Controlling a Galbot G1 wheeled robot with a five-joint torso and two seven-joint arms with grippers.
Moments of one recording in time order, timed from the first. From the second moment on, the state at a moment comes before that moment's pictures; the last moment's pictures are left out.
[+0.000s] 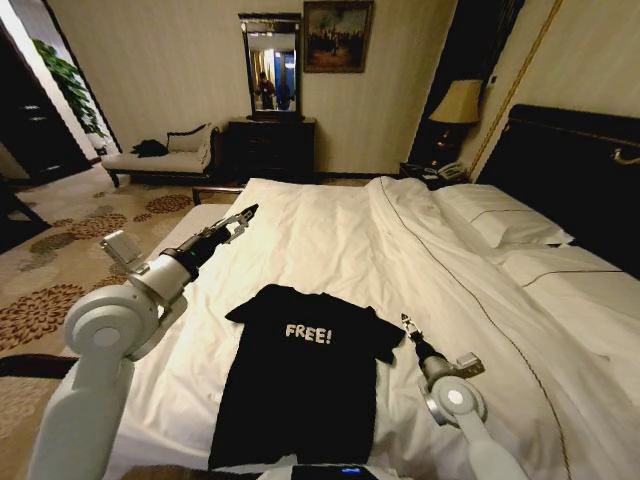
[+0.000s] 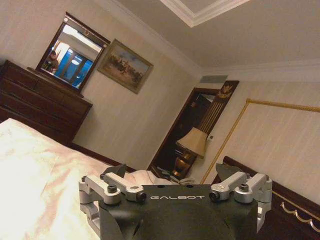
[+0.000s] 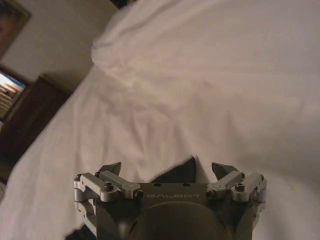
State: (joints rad) left arm 0.91 -1.02 -0.63 -2.36 -1.47 0.61 -0.44; right arm -1.44 1.19 0.55 1.94 1.36 -0.07 0.53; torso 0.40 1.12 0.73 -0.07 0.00
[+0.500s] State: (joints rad) left arm 0.91 -1.02 -0.61 -2.35 -1.46 0.62 -0.44; right arm -1.41 1.19 0.51 1.84 1.32 -0.09 0.47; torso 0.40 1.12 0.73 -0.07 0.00
